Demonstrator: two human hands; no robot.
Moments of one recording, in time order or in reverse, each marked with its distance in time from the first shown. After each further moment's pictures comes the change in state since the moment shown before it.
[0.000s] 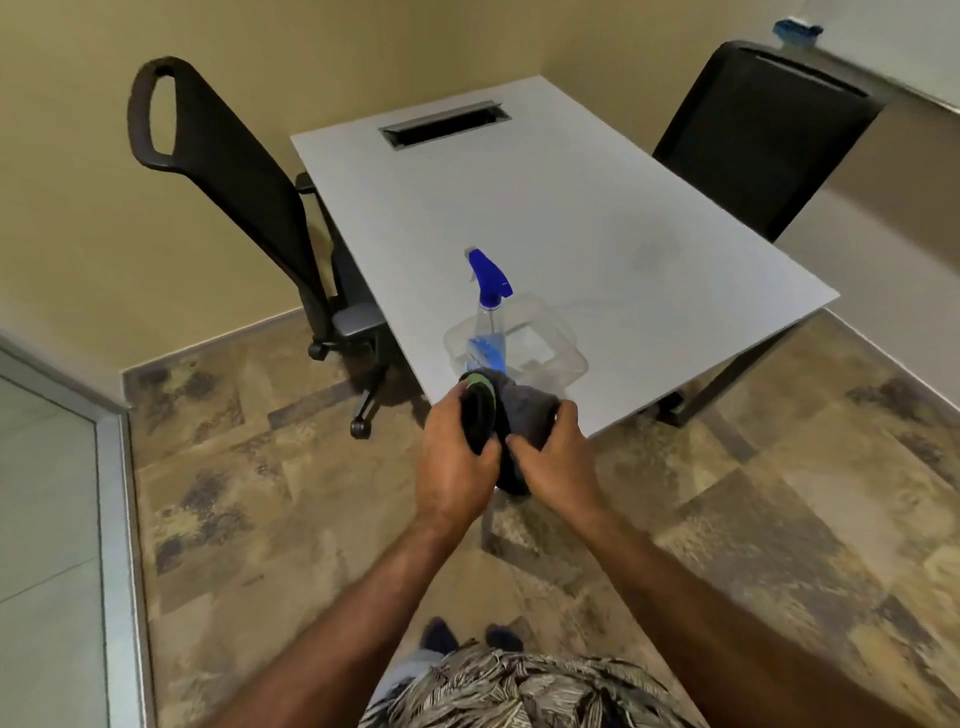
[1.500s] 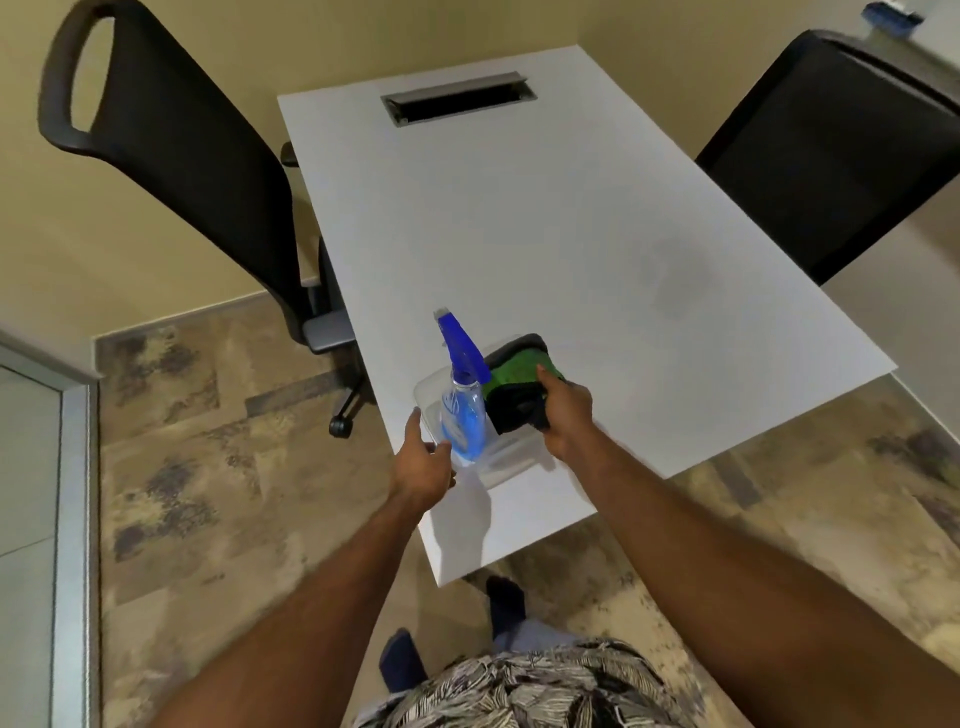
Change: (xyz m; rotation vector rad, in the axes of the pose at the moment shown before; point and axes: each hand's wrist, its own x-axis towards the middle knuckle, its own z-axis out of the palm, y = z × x) left_hand 0.163 -0.065 0.095 -0.230 -0.185 -0.669; right_hand 0.262 0.018 0.007 0.628 0.019 0.494
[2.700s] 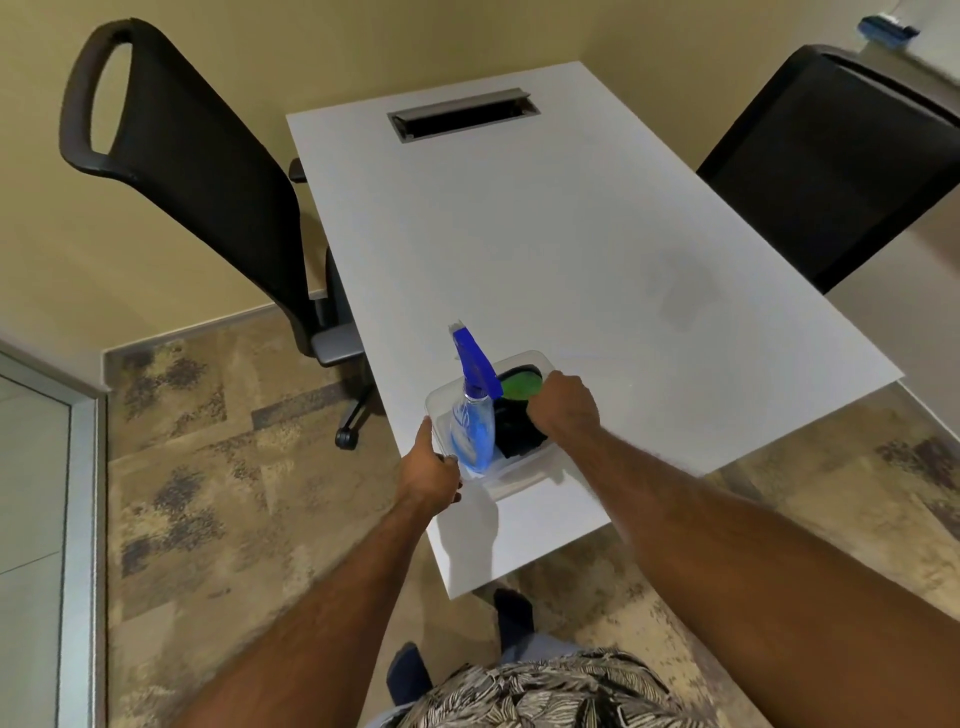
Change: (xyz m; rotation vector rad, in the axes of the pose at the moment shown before) left_hand 0.009 0.002 -0.006 0.179 -0.018 0.098; right_hand 0.004 -0.018 0.018 -1.424 0.071 -0.380
